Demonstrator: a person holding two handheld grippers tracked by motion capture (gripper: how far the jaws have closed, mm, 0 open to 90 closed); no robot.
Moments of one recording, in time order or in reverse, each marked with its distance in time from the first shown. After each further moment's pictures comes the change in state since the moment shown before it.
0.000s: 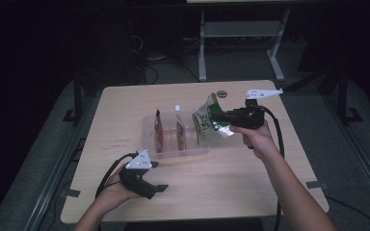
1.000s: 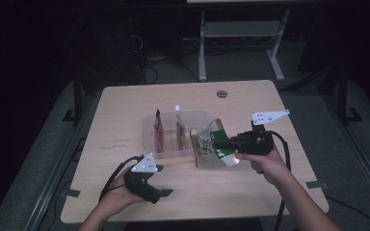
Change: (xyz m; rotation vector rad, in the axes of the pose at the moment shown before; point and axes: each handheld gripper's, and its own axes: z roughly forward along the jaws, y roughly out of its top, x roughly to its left) left arm -0.015 0.008 0.004 0.018 -0.024 0.015; right arm 0.051 -0.035 -0.022 0.064 0.146 -0.013
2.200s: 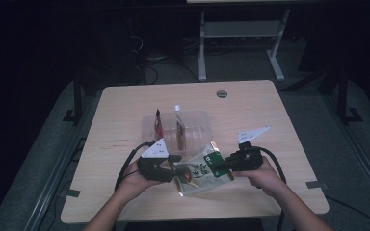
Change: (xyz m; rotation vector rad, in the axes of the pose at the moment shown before) left arm 0.011 0.041 0.017 -0.136 -0.017 0.015; right arm -0.017 -0.056 0.026 0.226 0.016 0.107
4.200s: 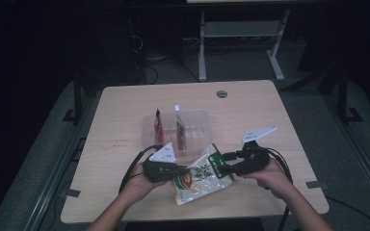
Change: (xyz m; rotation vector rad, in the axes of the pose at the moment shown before) left arm -0.008 0.005 0.012 0.062 -0.065 0.070; right arm 0.006 -0.003 -0.015 0.044 -0.214 0.061
